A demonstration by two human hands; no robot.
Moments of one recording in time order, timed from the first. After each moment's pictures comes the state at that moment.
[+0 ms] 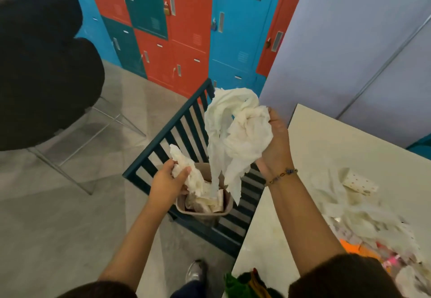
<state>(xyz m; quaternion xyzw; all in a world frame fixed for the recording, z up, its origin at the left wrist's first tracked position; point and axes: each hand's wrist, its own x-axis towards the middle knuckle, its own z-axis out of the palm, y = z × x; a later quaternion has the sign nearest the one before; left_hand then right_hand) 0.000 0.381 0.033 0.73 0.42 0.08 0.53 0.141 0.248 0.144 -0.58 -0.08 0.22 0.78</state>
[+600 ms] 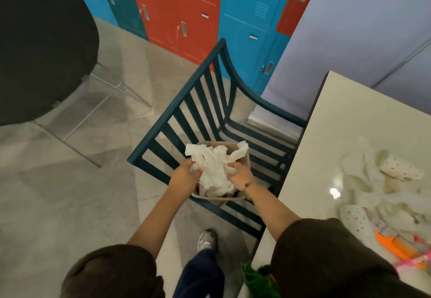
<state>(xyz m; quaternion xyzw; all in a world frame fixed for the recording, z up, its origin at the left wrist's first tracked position) 0.013 0.409 -0.062 0.75 0.43 -0.12 0.48 0.126 0.287 -0.087 -0.85 -0.15 0.45 0.24</state>
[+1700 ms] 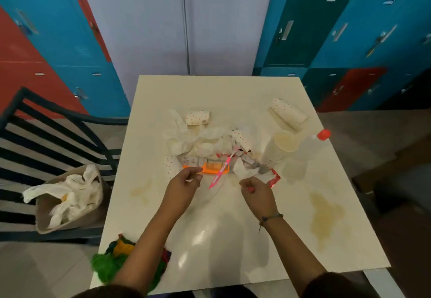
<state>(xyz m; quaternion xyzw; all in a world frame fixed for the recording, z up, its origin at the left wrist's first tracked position) 0.059 -0.024 0.029 0.80 0.13 -0.12 0.57 0.061 -0.229 -0.009 -0.87 0.13 0.11 0.46</state>
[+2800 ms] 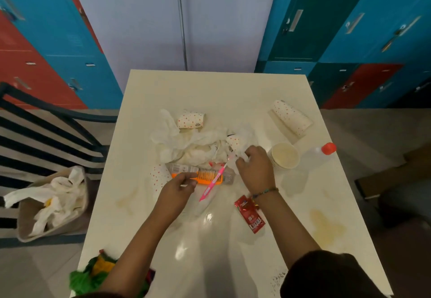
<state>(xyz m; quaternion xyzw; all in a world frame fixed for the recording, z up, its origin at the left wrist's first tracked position) 0.106 -0.040 0.000 0.81 0.16 -0.15 0.54 0.167 -0.238 0.019 -0.94 0.06 0.01 0.34</state>
